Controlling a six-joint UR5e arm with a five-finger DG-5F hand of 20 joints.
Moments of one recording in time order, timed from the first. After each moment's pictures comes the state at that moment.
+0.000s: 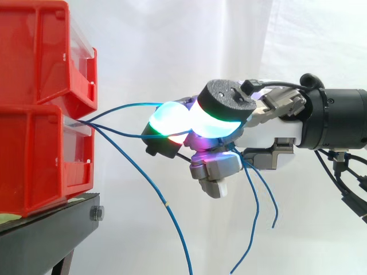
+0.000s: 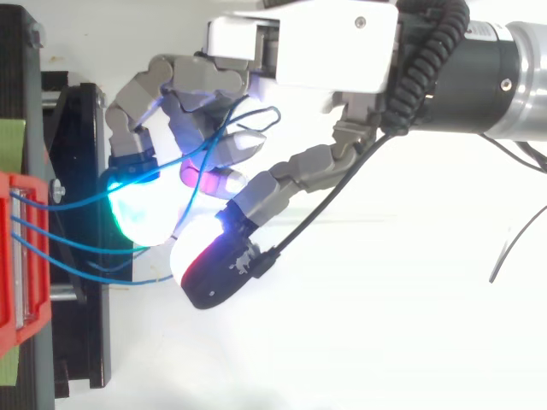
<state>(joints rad) 0.03 -2.31 -1.06 -2.87 -1.54 -0.34</state>
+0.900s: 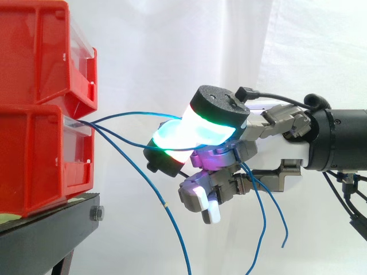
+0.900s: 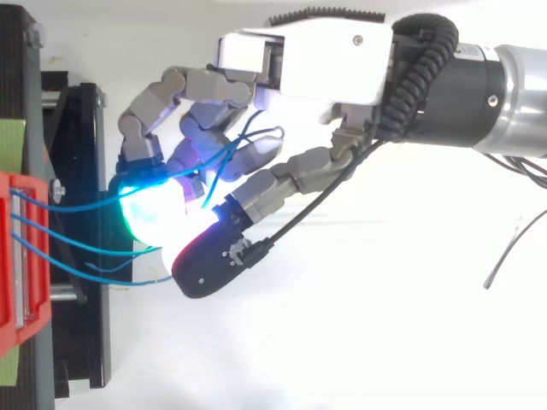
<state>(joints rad) 0.05 -2.31 -1.12 -2.81 -1.49 -0.29</state>
